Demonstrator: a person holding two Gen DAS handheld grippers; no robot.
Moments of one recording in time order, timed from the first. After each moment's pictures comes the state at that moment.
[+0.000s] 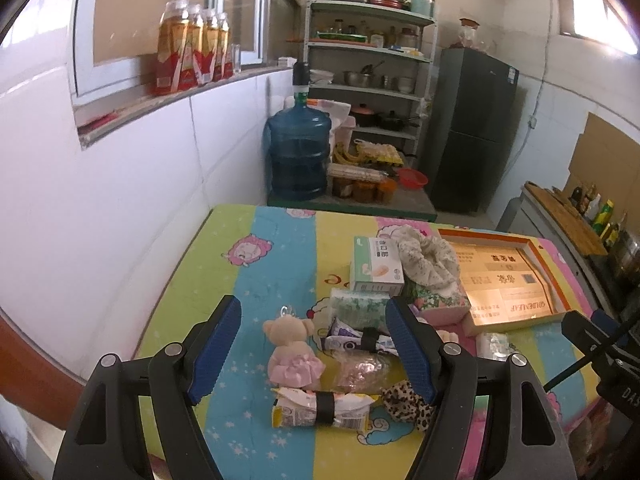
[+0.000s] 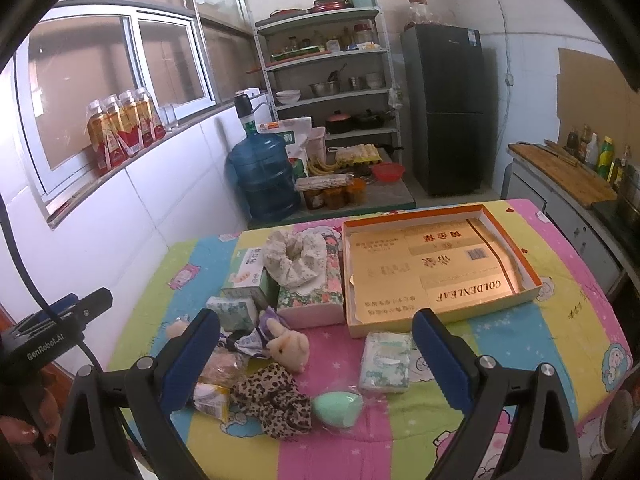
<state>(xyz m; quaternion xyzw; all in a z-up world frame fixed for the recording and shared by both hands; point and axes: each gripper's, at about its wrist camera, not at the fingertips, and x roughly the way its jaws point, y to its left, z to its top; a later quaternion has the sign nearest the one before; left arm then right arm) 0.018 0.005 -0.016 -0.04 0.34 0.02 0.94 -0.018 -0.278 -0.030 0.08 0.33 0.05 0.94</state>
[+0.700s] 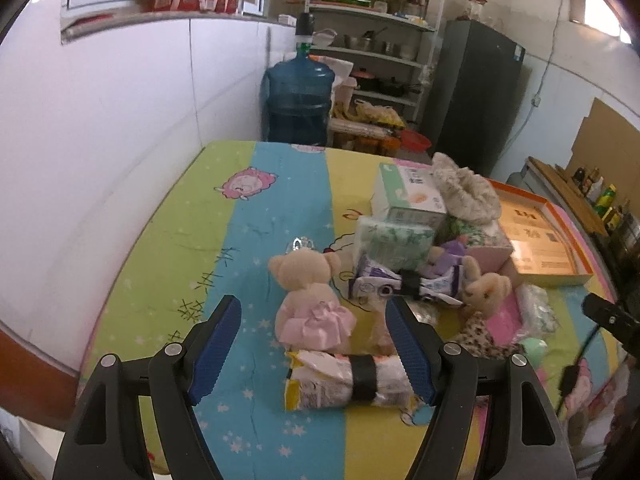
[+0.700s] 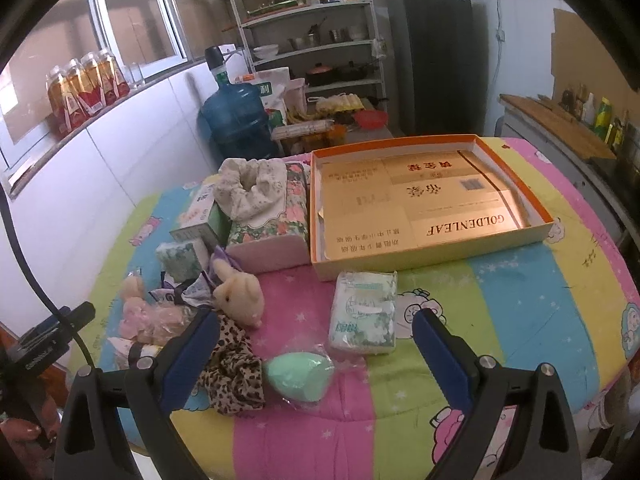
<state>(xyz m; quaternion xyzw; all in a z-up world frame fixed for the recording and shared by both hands) 0.040 0.033 -0.116 -0.05 0.39 0.01 0.92 0.007 -0.299 -0.111 0.09 0.40 0.03 0.91</state>
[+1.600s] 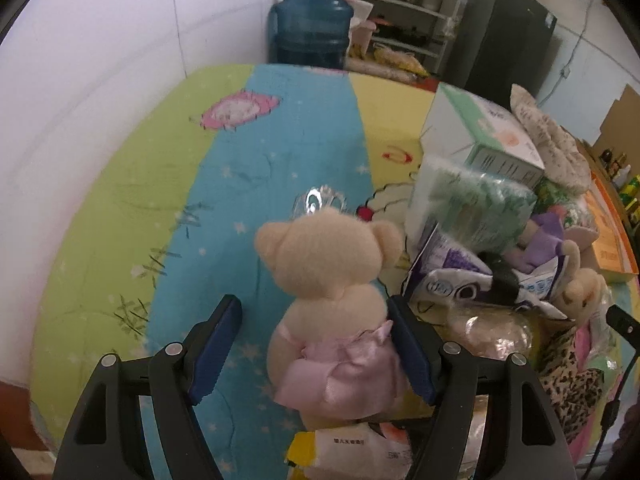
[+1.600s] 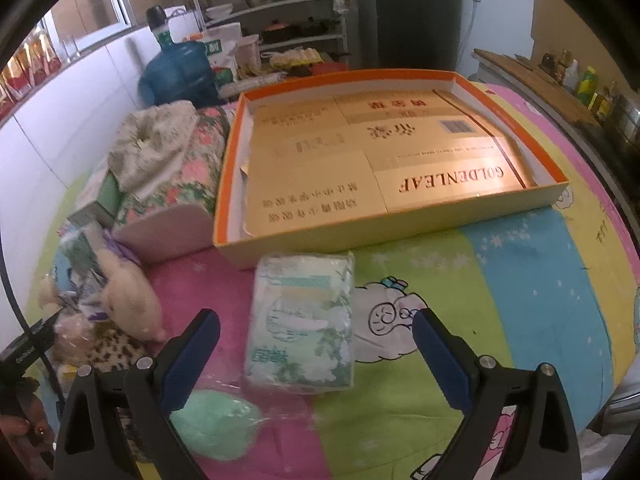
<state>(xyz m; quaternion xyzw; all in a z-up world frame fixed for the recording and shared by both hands) 0.132 0.039 -0.208 -0.06 0.48 0.02 0.87 0.069 -0.327 -0.186 0.09 0.48 -0.05 0.87</state>
